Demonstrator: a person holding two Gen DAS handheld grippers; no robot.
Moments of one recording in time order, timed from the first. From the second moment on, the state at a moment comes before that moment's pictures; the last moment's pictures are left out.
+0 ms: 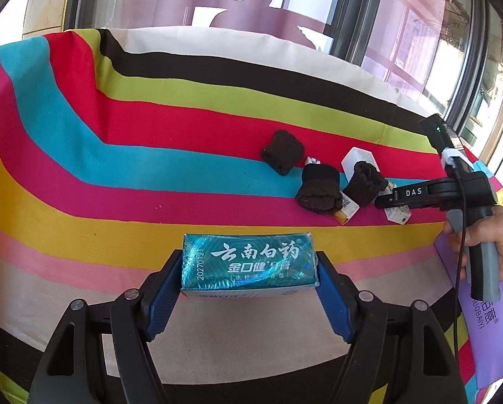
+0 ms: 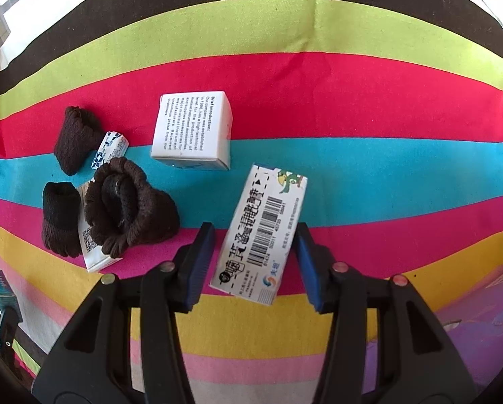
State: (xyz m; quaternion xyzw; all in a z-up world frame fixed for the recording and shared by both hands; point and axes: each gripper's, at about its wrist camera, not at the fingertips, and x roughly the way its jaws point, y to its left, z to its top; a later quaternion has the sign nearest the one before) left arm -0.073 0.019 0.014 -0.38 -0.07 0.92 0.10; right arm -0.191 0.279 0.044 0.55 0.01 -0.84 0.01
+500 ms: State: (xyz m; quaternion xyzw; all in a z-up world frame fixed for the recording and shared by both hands) left arm -0.067 0.022 0.017 -0.36 -0.07 0.93 0.09; right arm -0.187 0.295 0.078 0.53 -0.05 -0.85 0.02
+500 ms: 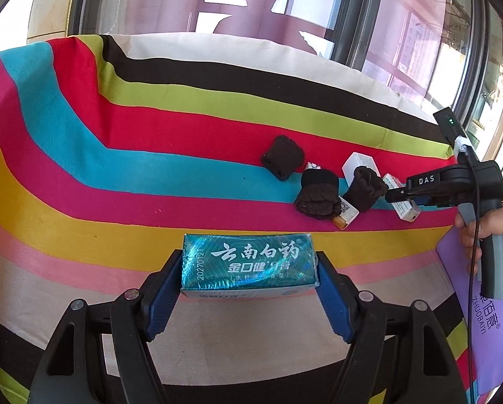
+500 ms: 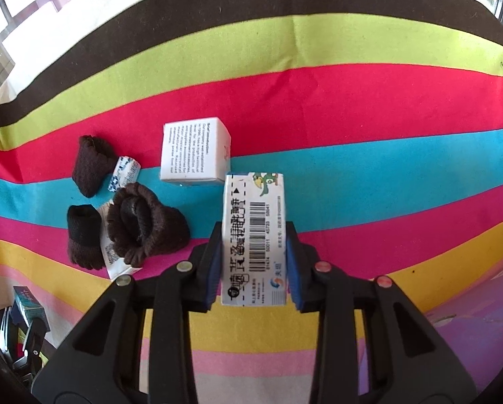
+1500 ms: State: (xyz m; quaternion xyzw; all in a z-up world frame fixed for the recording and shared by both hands) left arm 0.075 0.123 0.062 -0.31 -0.09 0.94 0.13; right arm 0.073 0.384 0.156 0.35 -0.14 -0.91 0.19
